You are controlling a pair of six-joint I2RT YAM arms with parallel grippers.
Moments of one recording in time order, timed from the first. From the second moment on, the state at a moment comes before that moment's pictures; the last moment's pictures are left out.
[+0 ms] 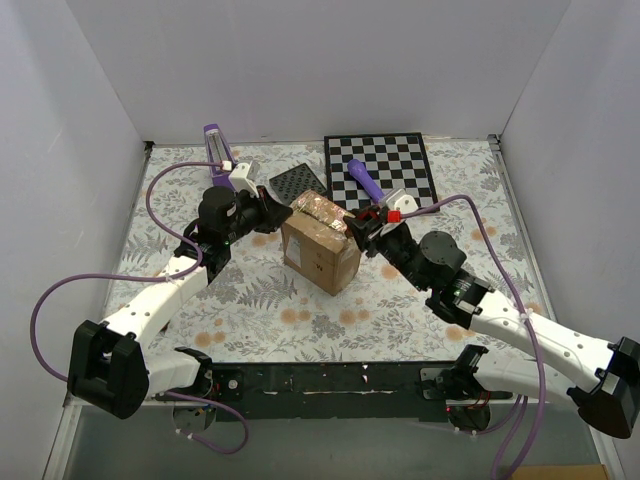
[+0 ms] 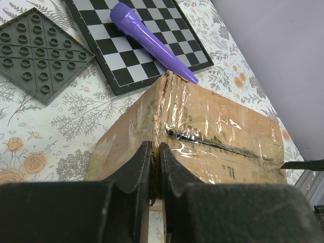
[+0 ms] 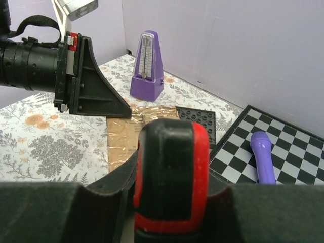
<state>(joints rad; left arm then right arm) -0.39 1.20 0.82 0.14 0.29 -0.45 0.94 0.95 0.74 0.31 0.19 -0.05</state>
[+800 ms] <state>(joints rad) -0.39 1.19 0.81 0.15 0.30 -0.44 0.94 1.09 0.76 0.51 0.10 -0.10</state>
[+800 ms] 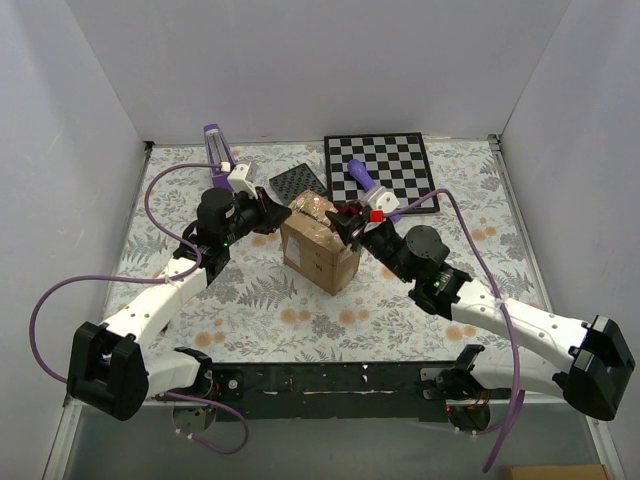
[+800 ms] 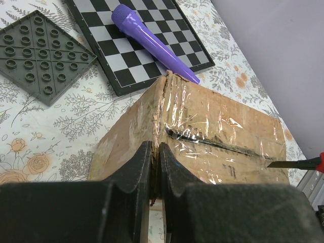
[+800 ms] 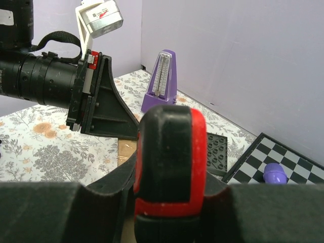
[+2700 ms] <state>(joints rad) -0.41 1.19 0.81 0.14 0.26 -0.49 0.92 0.89 0.72 0.22 0.10 -0.18</state>
